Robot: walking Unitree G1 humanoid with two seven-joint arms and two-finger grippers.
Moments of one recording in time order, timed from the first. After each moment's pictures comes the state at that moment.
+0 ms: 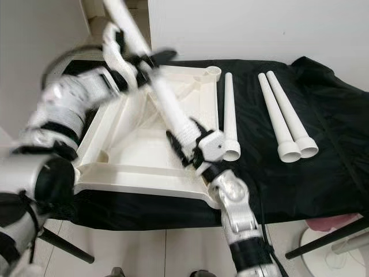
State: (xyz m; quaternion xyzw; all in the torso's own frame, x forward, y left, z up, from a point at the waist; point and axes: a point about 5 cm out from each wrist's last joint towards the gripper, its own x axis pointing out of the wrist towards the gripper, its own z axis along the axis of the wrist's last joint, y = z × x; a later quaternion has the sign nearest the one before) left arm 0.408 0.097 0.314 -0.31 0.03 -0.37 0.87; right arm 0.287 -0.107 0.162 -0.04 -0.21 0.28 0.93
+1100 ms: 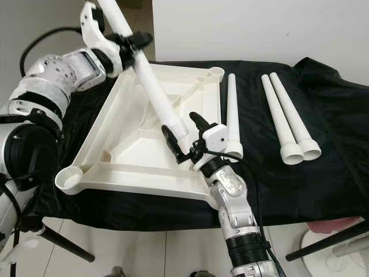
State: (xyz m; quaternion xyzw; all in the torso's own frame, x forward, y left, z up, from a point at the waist) left arm 0.419 0.107 0.337 -0.29 -0.01 -0.31 0.91; right arm 0.302 -0.107 0.179 0.02 -0.18 0.26 0.95
